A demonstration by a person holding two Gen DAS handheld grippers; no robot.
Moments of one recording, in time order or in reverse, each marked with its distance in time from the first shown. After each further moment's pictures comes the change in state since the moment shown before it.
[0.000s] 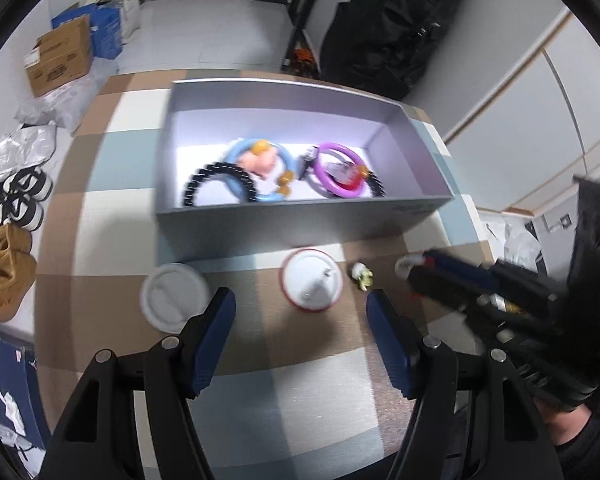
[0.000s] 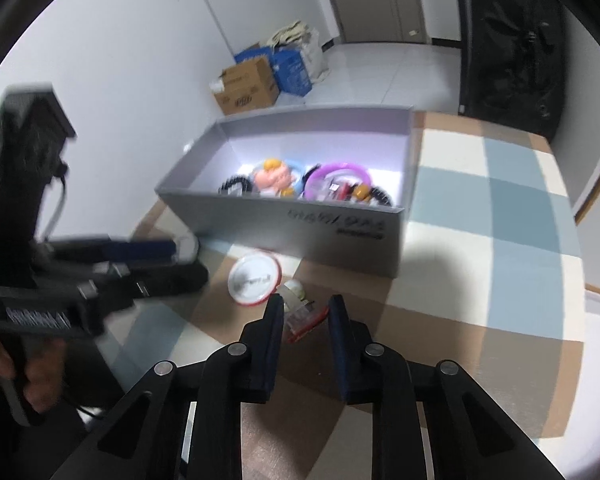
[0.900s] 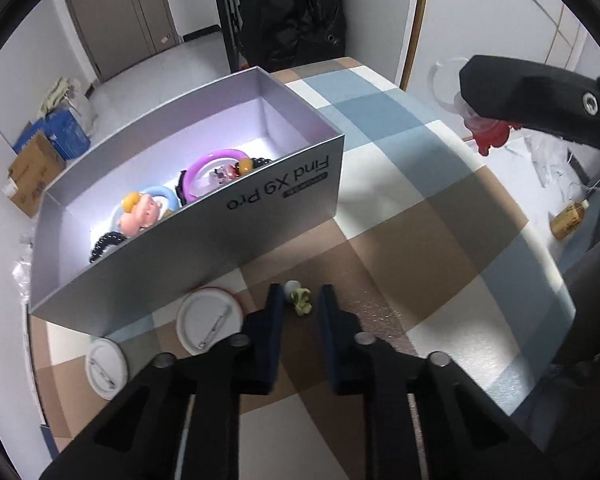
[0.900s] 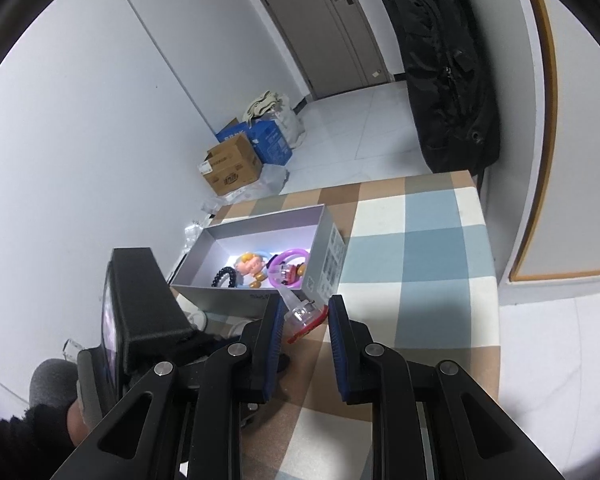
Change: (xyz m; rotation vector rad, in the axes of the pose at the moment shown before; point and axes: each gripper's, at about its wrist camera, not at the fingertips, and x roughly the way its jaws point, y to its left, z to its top) left arm 0.028 -0.071 -0.020 0.379 -0.022 0.173; right arm -0.079 -0.043 0.006 0.148 -0.200 0.019
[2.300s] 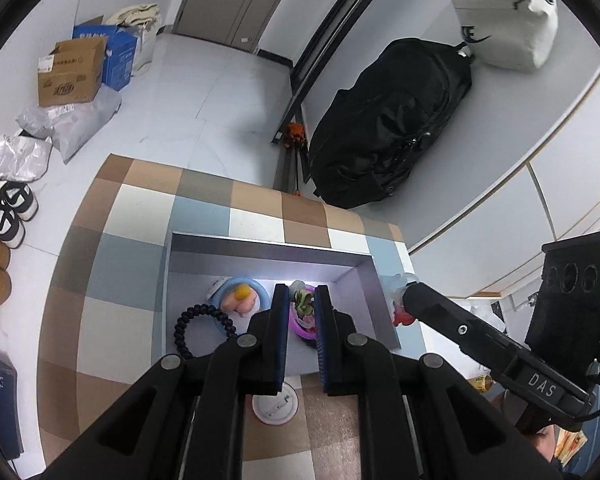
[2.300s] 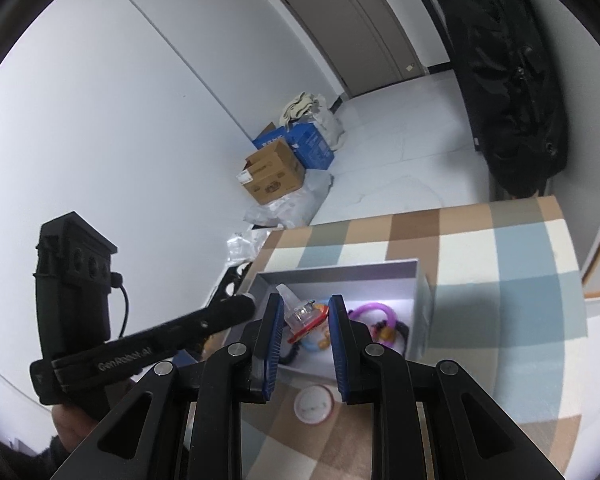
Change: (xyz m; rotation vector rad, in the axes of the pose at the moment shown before) left arm -0.046 0.124 0.044 -0.544 -0.229 -0.250; right arm 0.064 0.036 0.052 0.030 0.016 0.171
